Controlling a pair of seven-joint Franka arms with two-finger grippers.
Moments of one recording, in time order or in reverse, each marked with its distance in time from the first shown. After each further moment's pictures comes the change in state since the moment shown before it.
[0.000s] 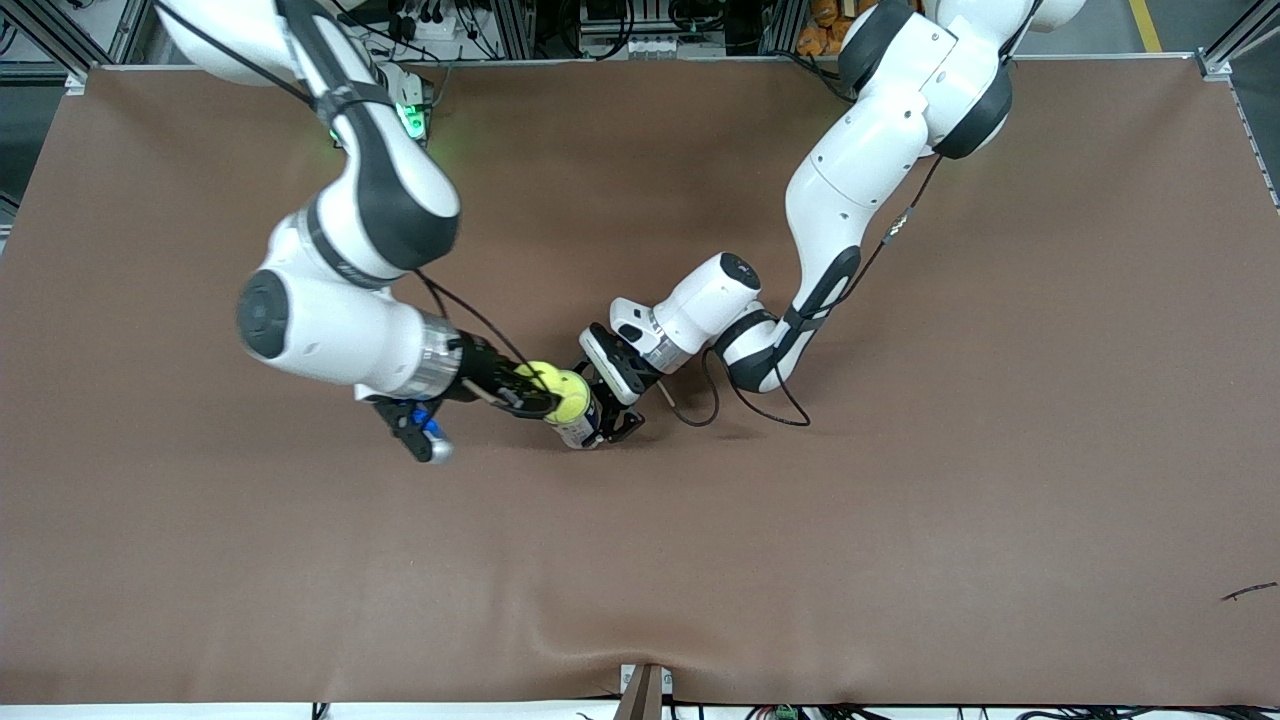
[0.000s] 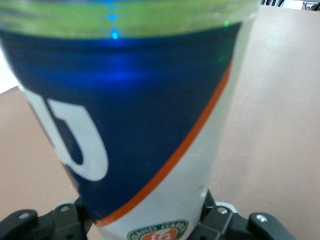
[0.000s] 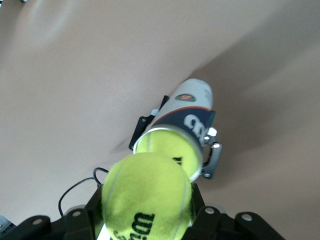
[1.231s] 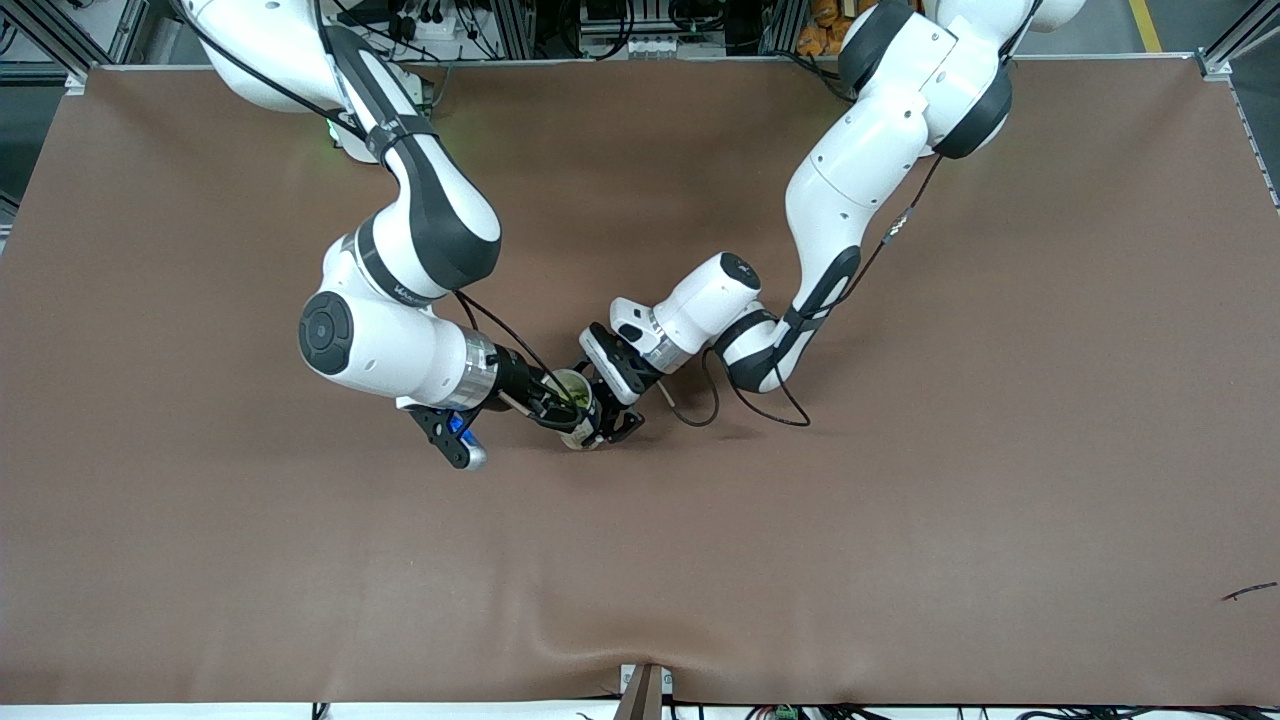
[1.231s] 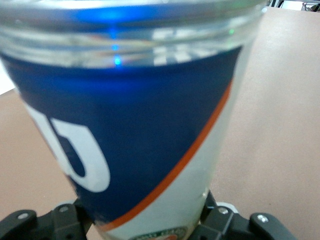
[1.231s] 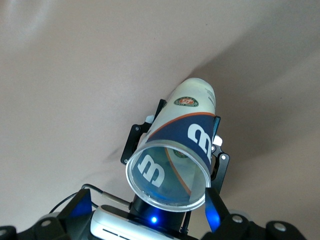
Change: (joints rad) left arm 0.000 0.000 0.000 0.001 0.000 0.002 0.000; right arm 0.021 0.050 -0.014 0.005 -0.005 0.029 0.006
